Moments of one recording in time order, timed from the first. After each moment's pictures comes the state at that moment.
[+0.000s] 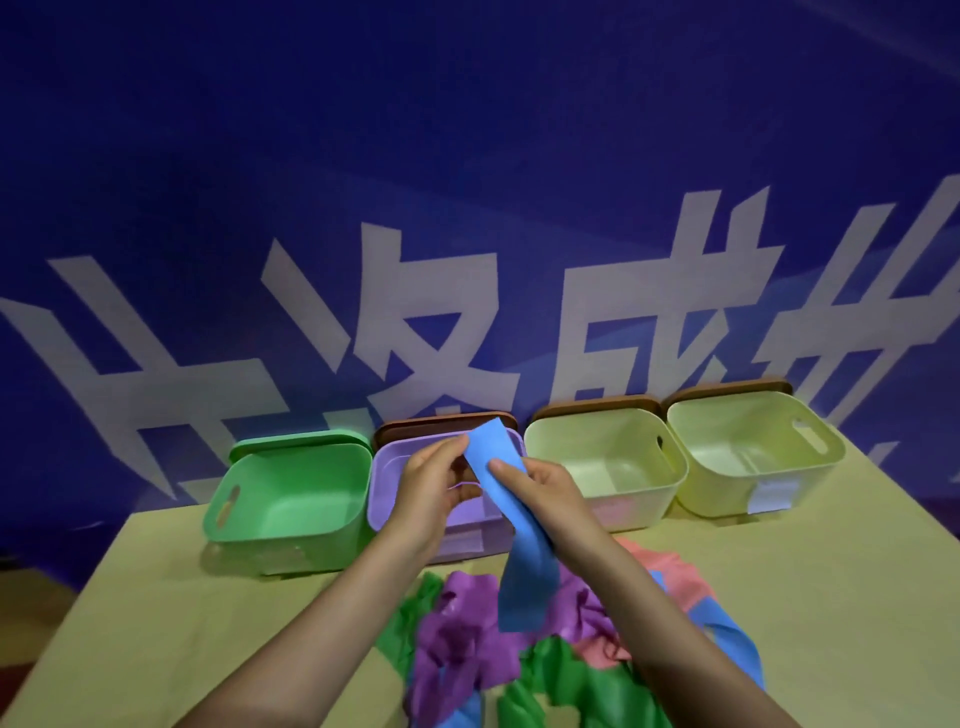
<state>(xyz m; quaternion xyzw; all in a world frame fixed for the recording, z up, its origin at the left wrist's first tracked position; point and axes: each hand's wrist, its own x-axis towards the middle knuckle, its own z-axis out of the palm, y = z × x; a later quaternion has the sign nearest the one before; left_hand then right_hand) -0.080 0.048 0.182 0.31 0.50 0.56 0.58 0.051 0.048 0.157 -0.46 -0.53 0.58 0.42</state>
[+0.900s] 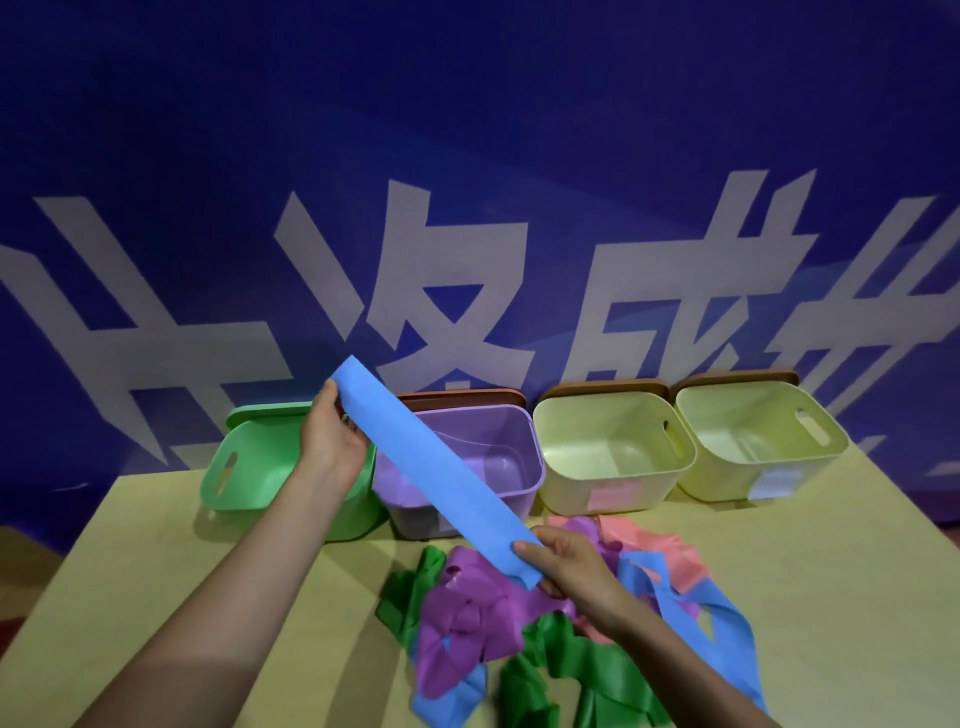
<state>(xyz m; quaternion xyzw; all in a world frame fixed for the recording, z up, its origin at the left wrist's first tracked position) -0.206 0.106 0.155 0.09 0.45 0.69 0.56 0.058 0.010 0.082 -0.50 -0.52 0.62 0.30</state>
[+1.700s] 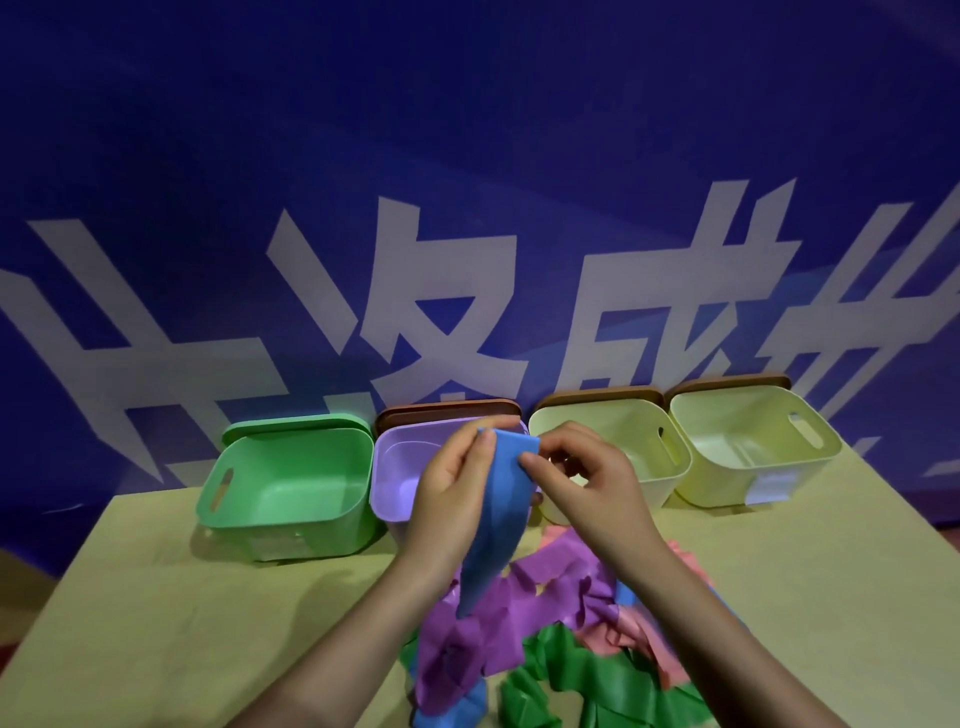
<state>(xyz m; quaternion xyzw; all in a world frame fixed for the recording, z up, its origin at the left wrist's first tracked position) -0.083 -0.001 0.214 0.48 0.50 0.54 0.47 0.052 0.020 0.196 -0.44 -0.67 0.33 0.50</state>
